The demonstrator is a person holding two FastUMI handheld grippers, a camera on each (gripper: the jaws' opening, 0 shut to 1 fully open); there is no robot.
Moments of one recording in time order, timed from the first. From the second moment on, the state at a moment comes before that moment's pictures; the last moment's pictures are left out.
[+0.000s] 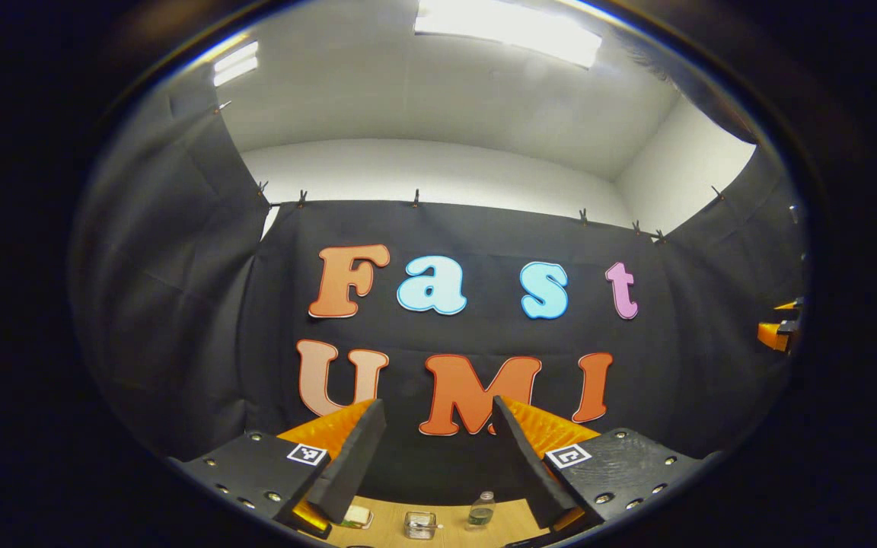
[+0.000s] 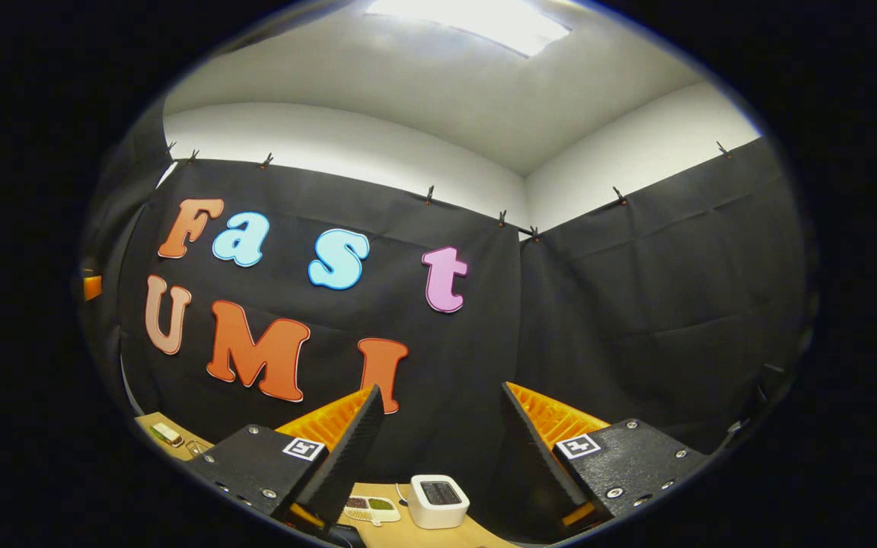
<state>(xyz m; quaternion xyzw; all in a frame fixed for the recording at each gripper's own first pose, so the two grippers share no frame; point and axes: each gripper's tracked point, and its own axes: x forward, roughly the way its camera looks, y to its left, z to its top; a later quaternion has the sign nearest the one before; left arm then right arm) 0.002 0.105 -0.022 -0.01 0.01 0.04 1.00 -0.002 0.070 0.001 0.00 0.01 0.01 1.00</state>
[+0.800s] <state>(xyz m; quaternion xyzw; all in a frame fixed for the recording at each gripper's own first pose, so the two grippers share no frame) -0.009 0.032 -0.120 -0.04 0.18 -0.07 0.98 0.001 0.061 -0.026 -0.02 0.03 0.01 1.00</state>
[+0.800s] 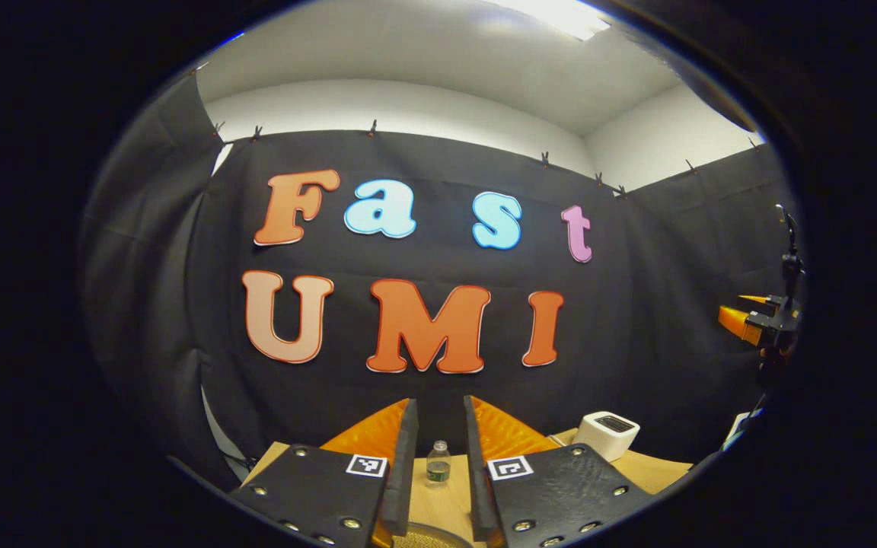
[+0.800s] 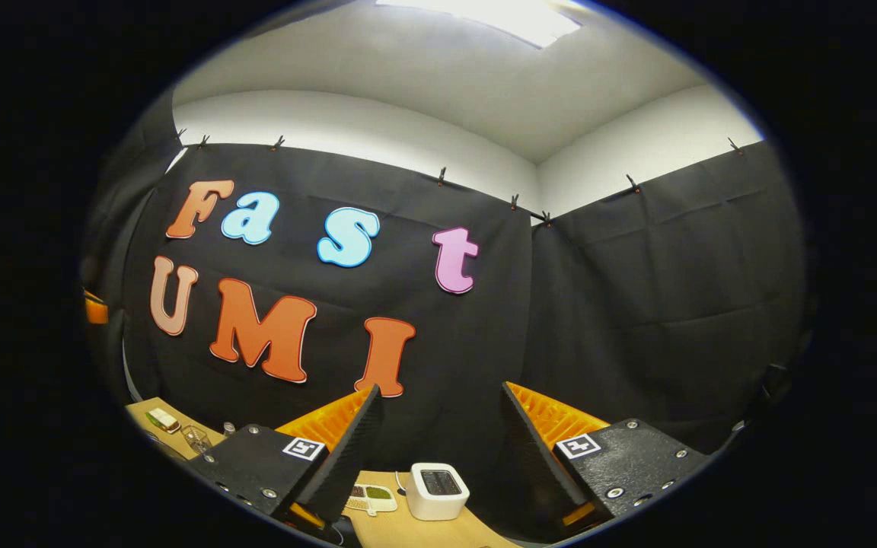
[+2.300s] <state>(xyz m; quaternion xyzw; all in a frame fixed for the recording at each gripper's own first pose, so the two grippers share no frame) -0.287 -0.019 -0.419 0.01 0.74 -0.22 0.64 -0.007 0.012 -0.043 -0.03 0.06 -0.04 1.00</state>
